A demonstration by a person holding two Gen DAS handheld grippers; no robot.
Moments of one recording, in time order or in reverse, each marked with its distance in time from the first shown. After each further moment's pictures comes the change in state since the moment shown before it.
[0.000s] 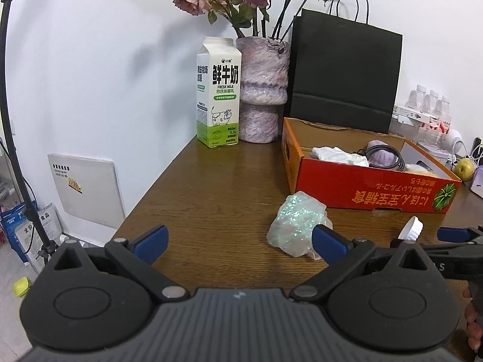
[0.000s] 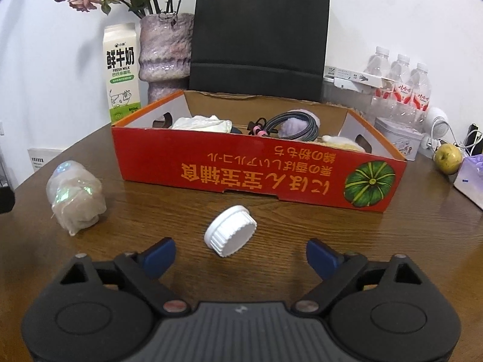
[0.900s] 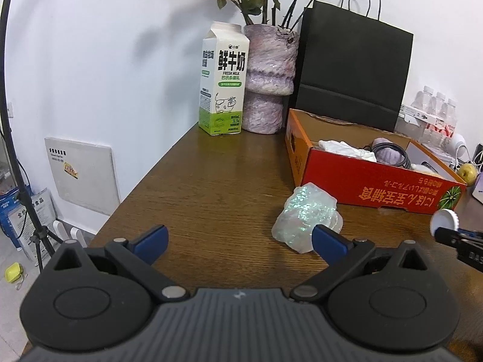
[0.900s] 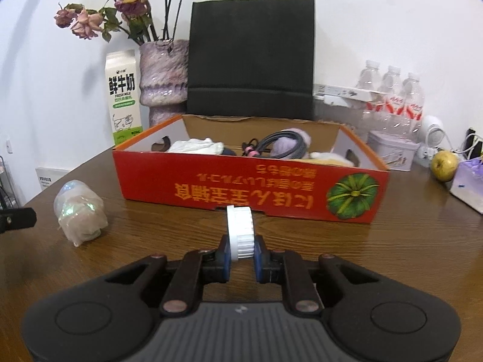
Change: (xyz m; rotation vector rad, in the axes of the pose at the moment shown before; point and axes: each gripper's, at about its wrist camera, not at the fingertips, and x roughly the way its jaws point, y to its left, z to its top) left arm 0.017 0.007 -0.007 -0.043 0.028 -0.013; right arm -0.026 -0.031 -0.009 0.015 -0.102 0.028
